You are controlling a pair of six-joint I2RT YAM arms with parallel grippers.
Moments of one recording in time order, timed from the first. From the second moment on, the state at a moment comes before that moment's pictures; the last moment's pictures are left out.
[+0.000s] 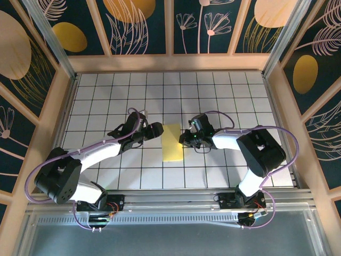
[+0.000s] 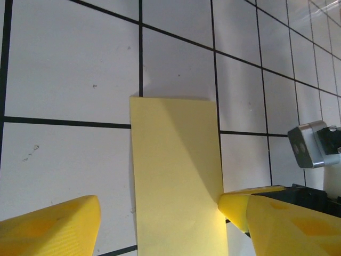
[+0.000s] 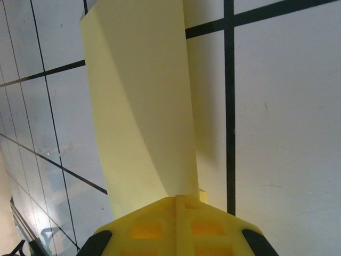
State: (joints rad) left arm -0.61 1.42 0.72 -0.03 0.10 -0.84; right arm 0.60 1.68 0.72 0.08 -0.42 0.84
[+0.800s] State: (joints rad) left arm -0.63 1.66 0.74 -0.03 0.36 -0.83; right arm 0.60 1.70 0.70 0.08 -0.41 0.81
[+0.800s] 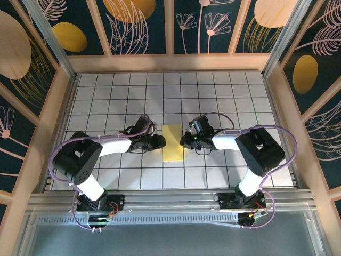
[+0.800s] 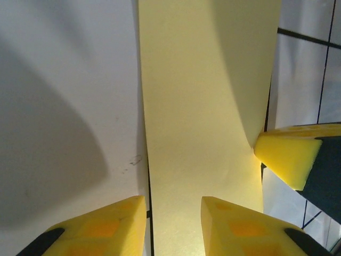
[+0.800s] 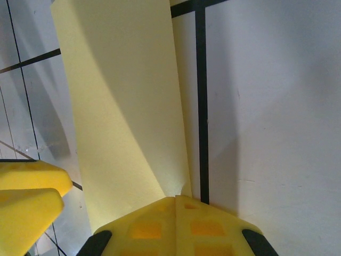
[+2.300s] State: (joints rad) left arm -0.66 1.73 0.81 -0.06 0.38 -0.86; right arm 0.60 1.70 0.70 0.08 -0.40 0.81
